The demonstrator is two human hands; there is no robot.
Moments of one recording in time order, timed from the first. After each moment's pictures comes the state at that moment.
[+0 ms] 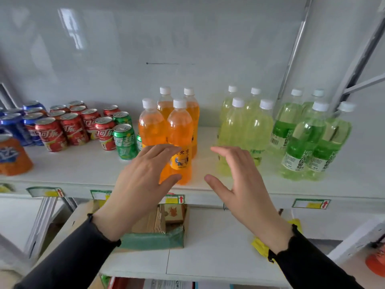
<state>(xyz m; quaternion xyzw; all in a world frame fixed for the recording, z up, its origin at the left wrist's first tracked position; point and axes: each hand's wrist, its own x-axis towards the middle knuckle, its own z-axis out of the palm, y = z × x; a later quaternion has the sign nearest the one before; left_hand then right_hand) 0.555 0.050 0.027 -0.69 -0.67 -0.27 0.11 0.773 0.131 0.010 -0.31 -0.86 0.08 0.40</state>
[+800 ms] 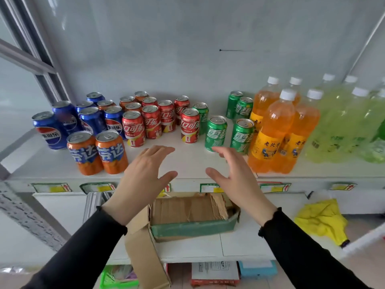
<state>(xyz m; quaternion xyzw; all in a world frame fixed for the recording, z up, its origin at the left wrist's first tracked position) 0.235 -0.035 -0.003 -0.67 -0.70 -0.25 0.02 0.462 0.050 -0.028 -0.41 -0.83 0.19 0.33</state>
